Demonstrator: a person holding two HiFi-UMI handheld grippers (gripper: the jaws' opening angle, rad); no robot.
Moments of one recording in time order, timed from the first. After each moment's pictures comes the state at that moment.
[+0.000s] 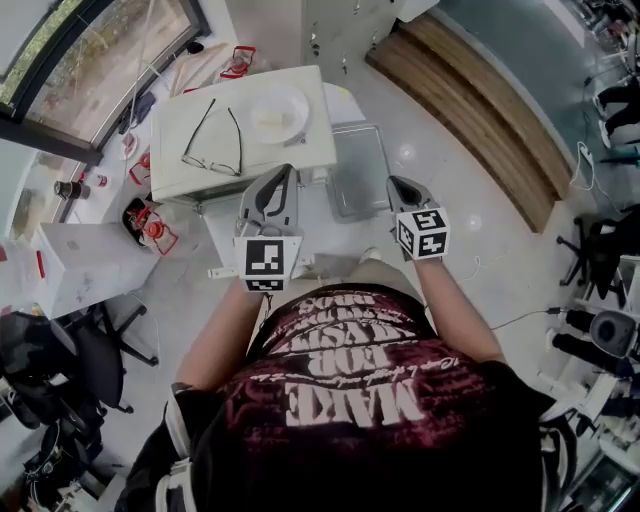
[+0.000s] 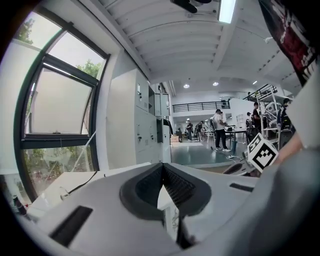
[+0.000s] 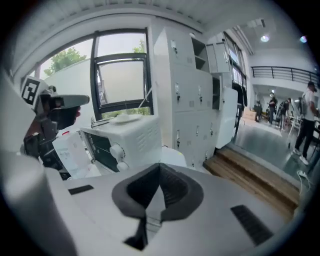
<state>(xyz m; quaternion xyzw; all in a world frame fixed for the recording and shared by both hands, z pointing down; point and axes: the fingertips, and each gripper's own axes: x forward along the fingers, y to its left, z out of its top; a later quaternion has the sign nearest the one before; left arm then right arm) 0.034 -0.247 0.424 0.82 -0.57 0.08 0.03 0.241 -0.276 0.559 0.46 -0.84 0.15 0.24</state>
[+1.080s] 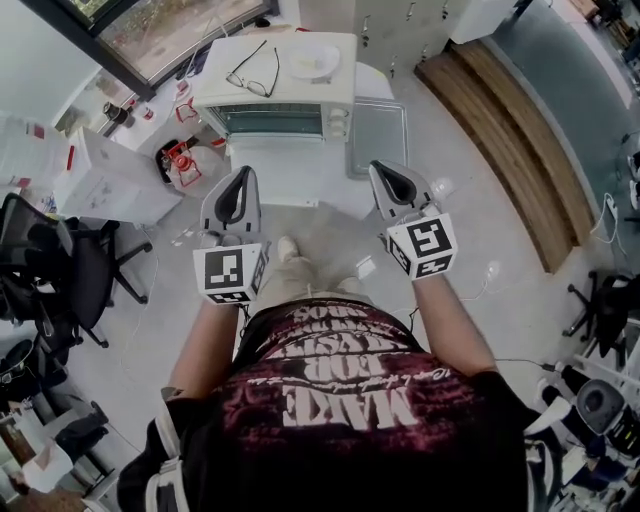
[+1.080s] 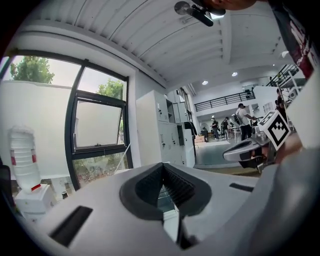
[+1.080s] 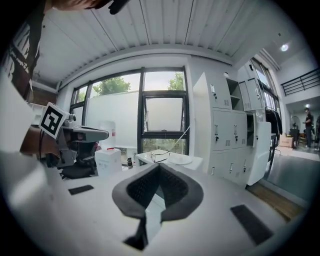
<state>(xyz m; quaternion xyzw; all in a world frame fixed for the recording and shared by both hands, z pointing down) 0.012 -0.027 0.353 0.71 -0.70 0.08 0.00 0.190 -0.104 0.393 0.30 -0.95 0.02 0.11</state>
